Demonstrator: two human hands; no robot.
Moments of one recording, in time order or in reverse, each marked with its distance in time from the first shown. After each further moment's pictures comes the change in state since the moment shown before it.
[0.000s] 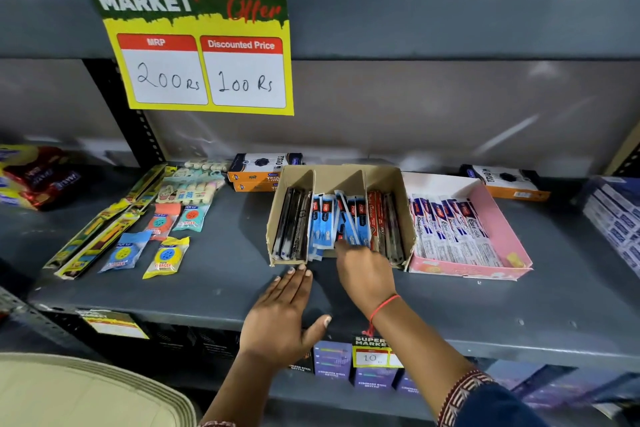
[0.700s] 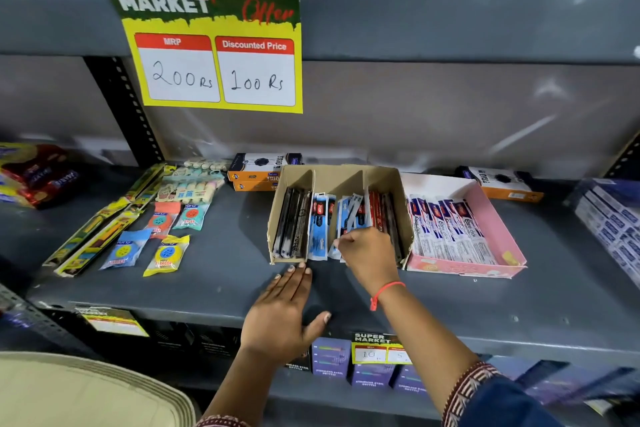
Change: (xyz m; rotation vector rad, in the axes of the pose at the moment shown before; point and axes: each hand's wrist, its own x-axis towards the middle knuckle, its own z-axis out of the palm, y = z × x) left_hand -0.001 0.001 -0.002 0.002 0.009 -0.015; right_hand 0.010 0.000 -0.023 0.639 -0.035 0.348
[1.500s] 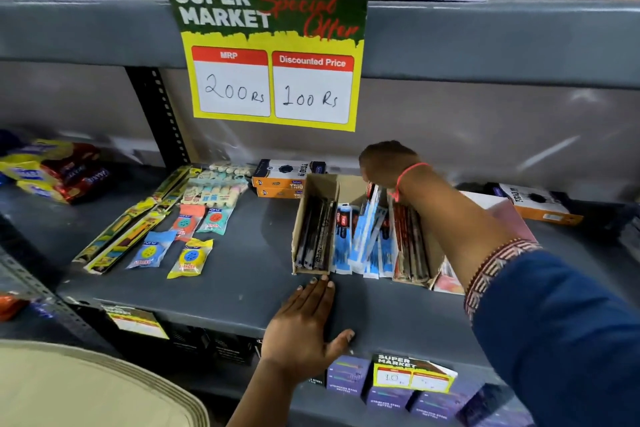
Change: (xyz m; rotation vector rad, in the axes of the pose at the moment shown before) left_hand 0.000 -0.003 0.002 -0.074 0.040 0.033; right_hand 0.108 -0.091 -0.055 -0.752 -0.138 -0.361
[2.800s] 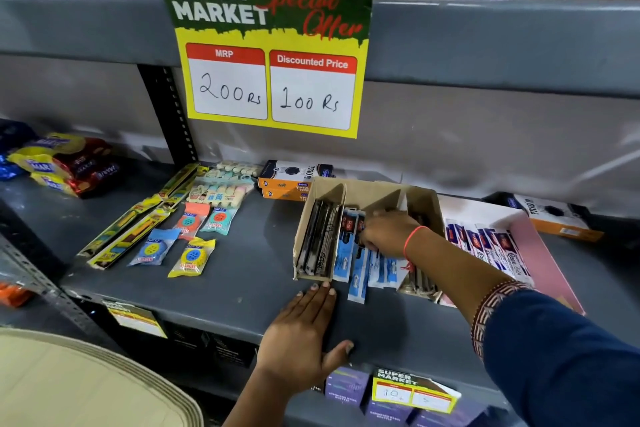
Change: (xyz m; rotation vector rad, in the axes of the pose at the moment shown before) left_hand 0.000 -0.002 0.004 0.042 0.046 0.030; right_hand -0.016 0.022 0.088 -0.403 -0.190 -0.491
